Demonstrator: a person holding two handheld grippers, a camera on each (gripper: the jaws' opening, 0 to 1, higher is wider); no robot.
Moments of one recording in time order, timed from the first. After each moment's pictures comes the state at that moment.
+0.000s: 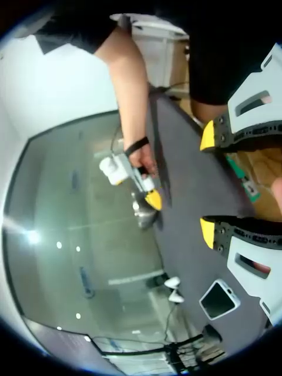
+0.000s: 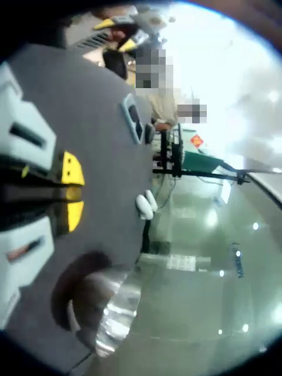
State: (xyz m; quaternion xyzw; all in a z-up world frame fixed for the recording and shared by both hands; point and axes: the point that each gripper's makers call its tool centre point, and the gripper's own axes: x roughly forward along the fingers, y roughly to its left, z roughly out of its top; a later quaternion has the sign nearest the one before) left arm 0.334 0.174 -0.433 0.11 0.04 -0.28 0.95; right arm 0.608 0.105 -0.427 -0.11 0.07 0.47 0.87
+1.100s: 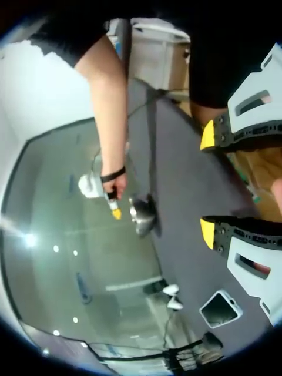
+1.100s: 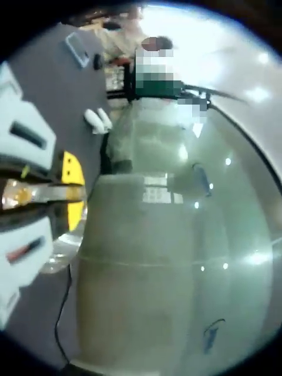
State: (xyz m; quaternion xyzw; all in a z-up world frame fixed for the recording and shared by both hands) left arm 0.343 0.162 -0.442 0.11 0.06 -0.29 0.95; right arm 0.715 0.039 -0.333 -0.03 0.00 0.27 0.96
